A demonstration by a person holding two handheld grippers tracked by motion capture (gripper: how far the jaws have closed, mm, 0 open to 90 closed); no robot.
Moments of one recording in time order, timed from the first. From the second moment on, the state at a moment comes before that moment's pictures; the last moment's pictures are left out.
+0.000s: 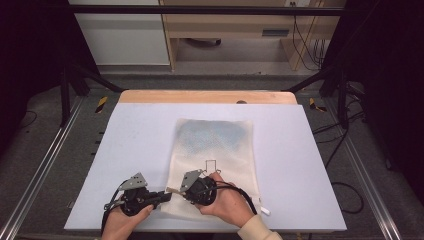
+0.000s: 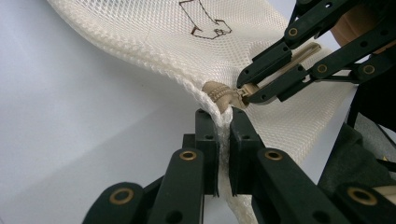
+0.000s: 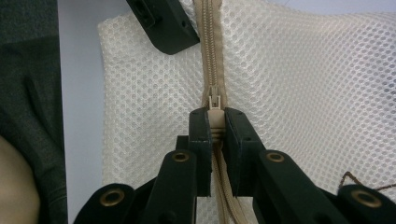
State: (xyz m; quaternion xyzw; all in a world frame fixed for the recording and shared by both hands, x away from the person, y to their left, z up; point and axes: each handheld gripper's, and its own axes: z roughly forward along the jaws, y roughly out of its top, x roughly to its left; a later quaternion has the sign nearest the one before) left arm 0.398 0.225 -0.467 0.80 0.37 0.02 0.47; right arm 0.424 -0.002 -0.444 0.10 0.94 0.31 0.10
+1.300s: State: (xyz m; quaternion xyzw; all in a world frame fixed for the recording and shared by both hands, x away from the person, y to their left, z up) left arm 0.398 0.227 -0.467 0.80 0.37 0.02 0.47; right arm 0.418 -0.041 -0.447 0.13 0.94 0.31 0.10
